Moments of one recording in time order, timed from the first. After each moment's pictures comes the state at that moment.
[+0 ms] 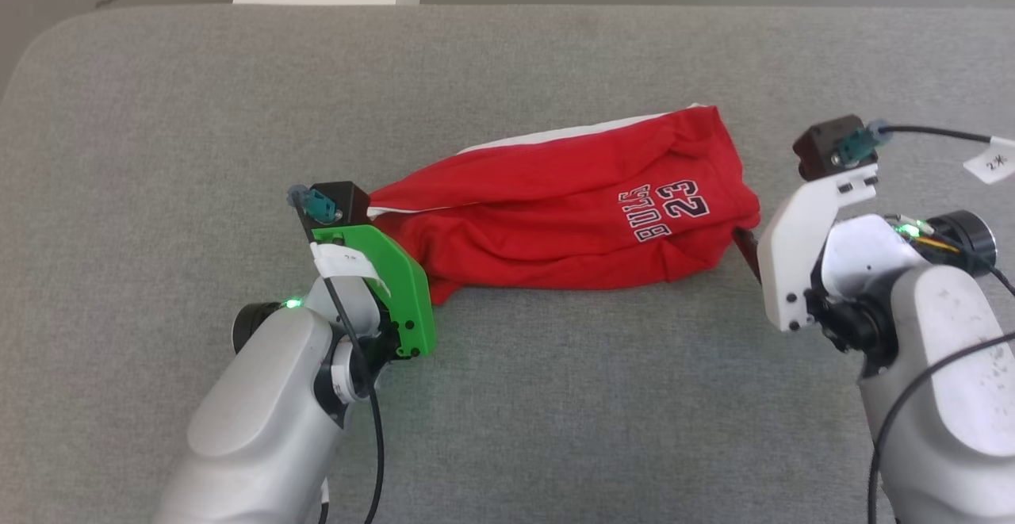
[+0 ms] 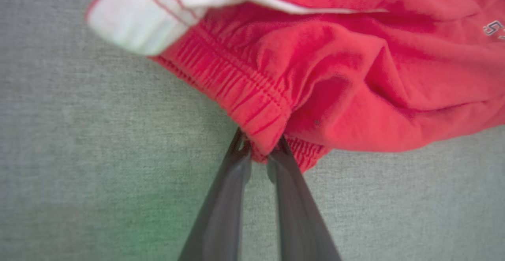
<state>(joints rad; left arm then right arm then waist) -0.54 0.24 -0.50 0.35 -0.73 0.23 0.58 -0.47 -0.13 0.07 0.16 0.13 0.13 0.87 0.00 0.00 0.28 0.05</state>
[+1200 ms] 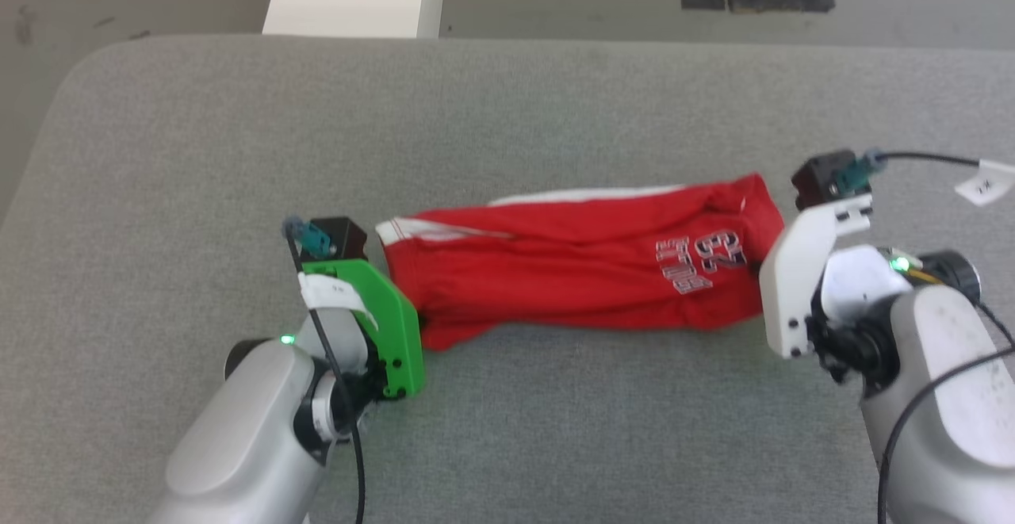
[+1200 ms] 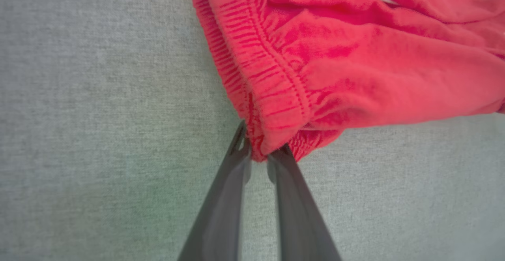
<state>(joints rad) -0.46 0.30 -0.52 0.25 -0.78 0.21 0.64 -0.46 -0.14 0.06 0.27 0.21 0.13 0.86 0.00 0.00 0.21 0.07</state>
